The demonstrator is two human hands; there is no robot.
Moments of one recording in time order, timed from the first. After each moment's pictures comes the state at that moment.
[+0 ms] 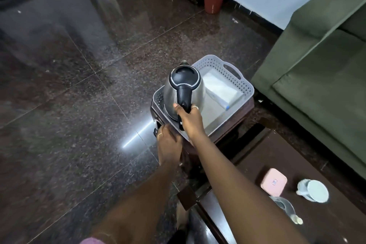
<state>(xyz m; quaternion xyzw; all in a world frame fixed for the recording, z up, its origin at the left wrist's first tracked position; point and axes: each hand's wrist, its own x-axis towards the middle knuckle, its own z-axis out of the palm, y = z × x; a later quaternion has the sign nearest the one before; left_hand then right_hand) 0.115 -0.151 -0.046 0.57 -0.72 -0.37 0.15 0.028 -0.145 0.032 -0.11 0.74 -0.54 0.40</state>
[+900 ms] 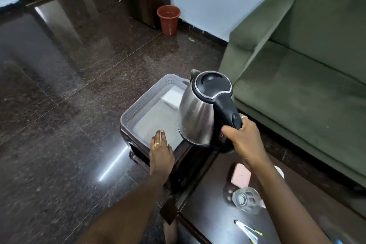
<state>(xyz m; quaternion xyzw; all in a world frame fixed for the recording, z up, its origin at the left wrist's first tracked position) 0.075 -0.116 -0.023 0.41 -0.87 -0.27 0.05 -0.046 0.034 0.149 -0.14 0.83 -0.52 0.17</state>
